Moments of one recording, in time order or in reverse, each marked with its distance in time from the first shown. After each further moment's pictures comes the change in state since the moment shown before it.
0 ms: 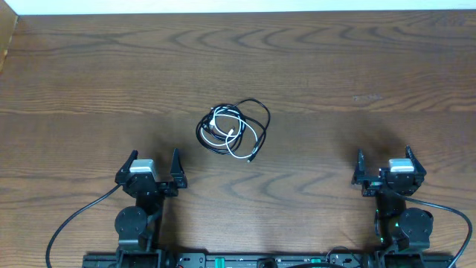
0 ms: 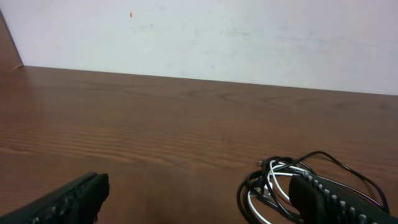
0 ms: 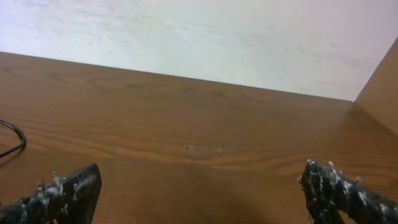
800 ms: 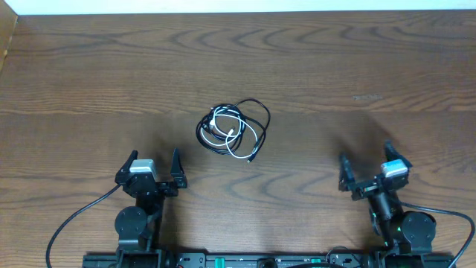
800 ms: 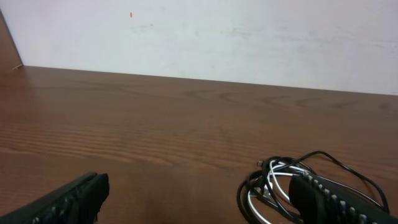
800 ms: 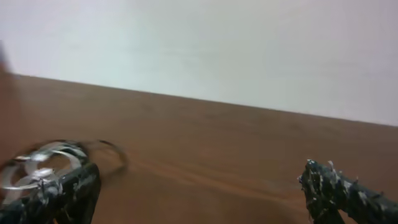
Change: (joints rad) left arm 0.000 0.000 0.000 0.000 0.000 0.000; right arm 0.000 0.000 0.000 0.117 -0.329 0.146
